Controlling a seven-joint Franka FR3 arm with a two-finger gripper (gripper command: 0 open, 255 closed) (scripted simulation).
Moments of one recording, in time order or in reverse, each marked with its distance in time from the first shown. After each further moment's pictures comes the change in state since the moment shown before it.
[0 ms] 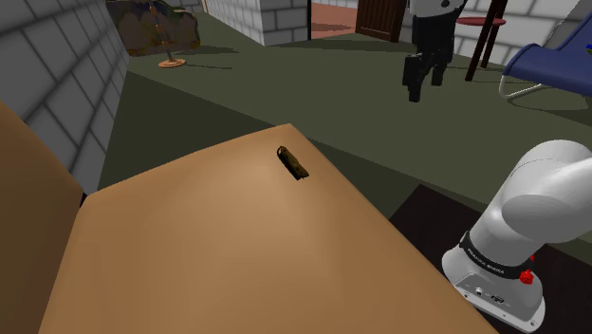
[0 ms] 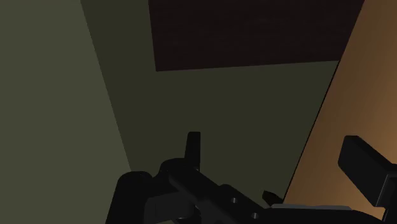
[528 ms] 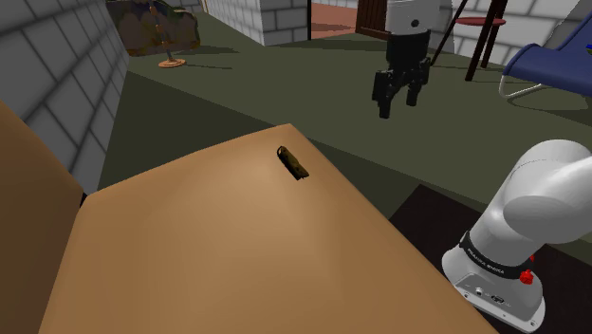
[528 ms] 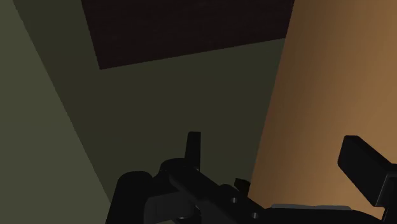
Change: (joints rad) arm 0.024 0.031 0.072 -0.054 0.162 0.127 0.172
